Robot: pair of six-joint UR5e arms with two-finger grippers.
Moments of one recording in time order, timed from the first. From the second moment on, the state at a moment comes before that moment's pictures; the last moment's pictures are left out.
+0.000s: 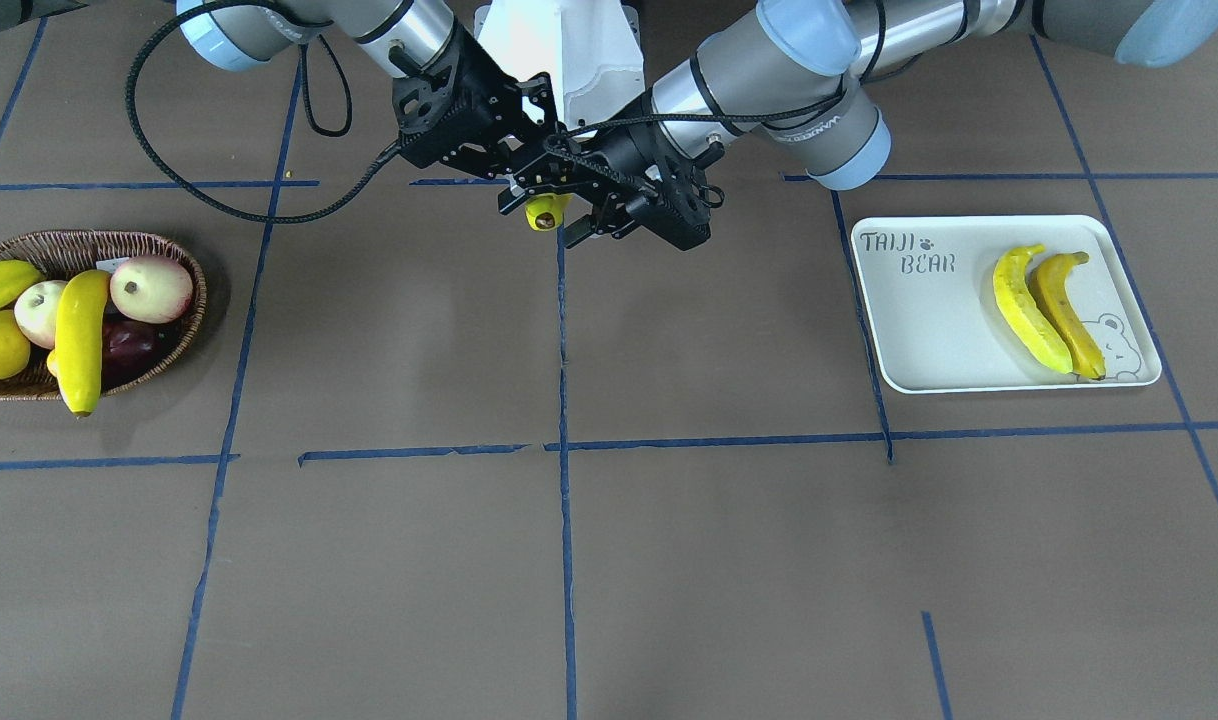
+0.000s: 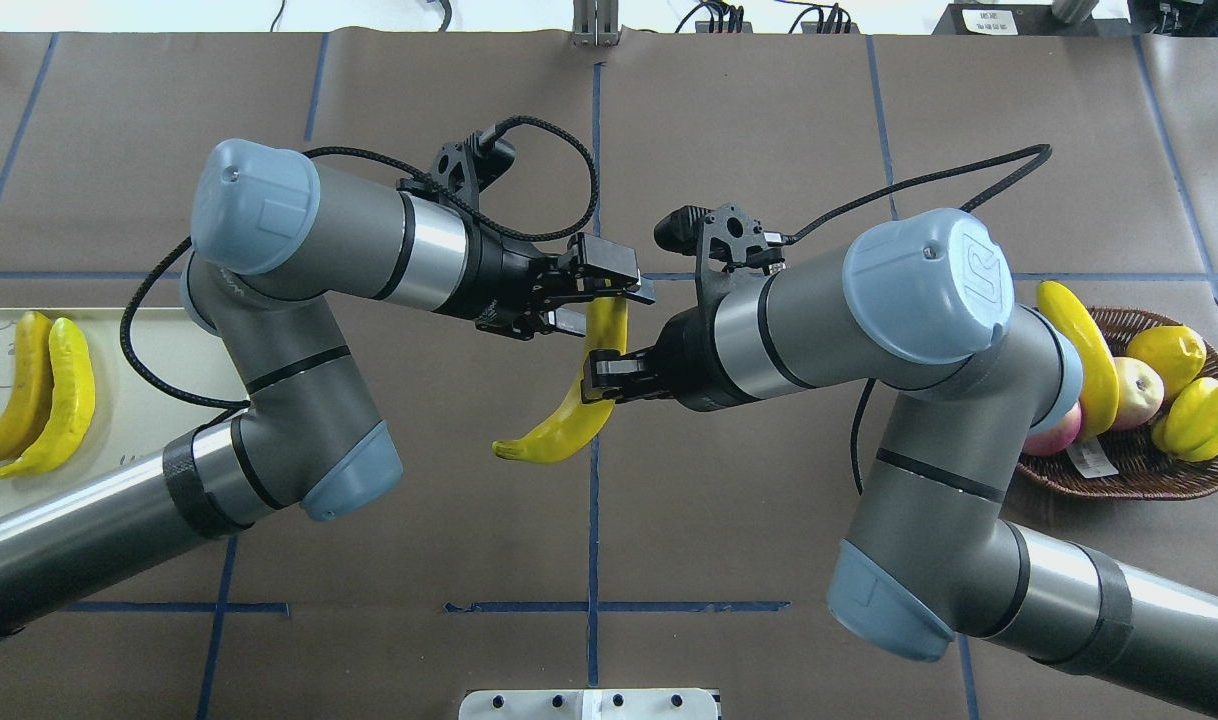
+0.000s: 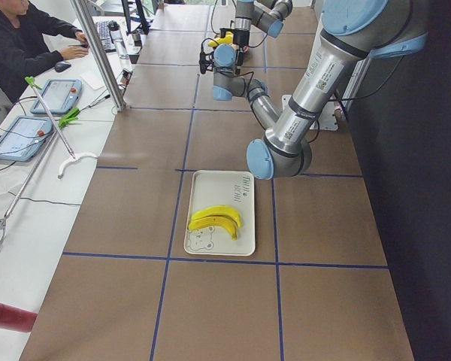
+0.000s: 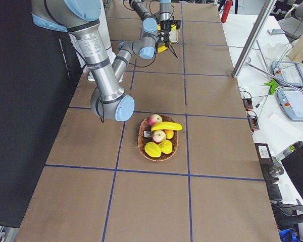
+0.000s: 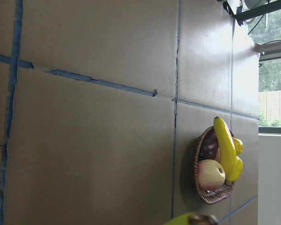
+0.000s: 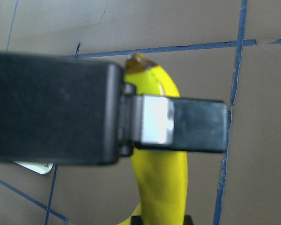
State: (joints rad) left arm -0.62 -2.23 -1.61 -2.50 -2.08 -1.64; right arm 0.52 -1.05 1.95 -1.14 1.97 1.29
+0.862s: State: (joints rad) left arm -0.62 -2.23 -1.62 -2.50 -2.08 -1.71; right arm 0.52 -1.05 1.95 -1.13 1.98 1.29
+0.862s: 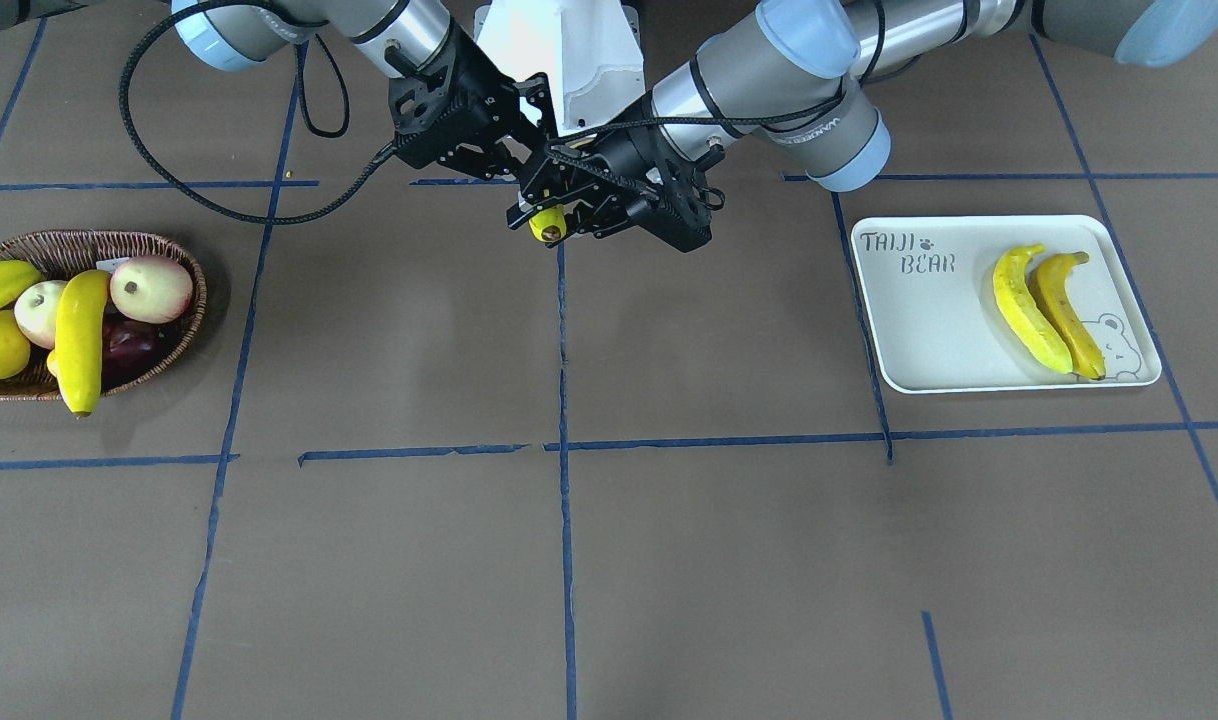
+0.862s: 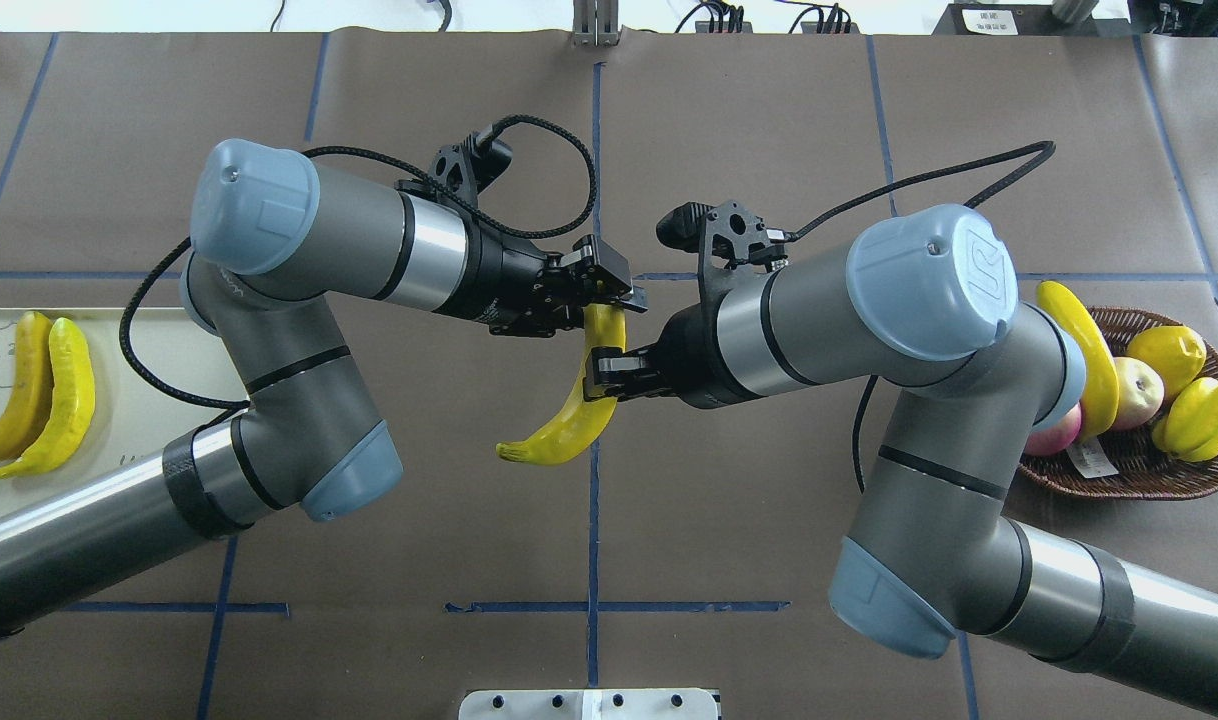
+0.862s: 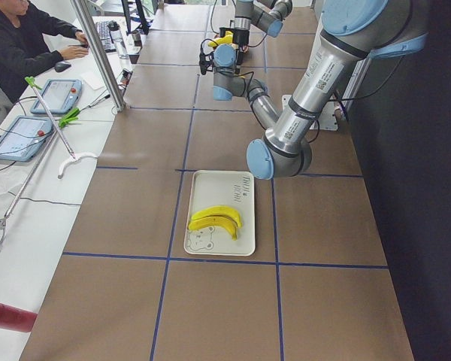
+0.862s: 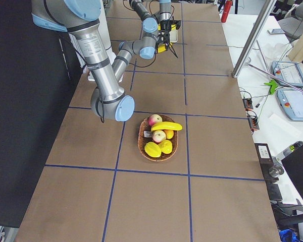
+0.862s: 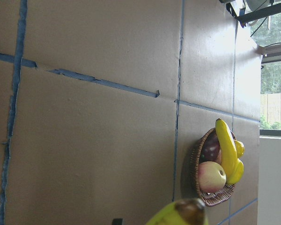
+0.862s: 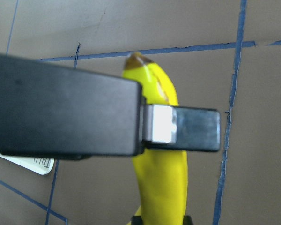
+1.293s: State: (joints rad) left arm -0.62 -2.23 -1.63 -2.50 -2.08 -1.76; right arm 0.53 -1.05 1.97 -1.13 1.98 1.34
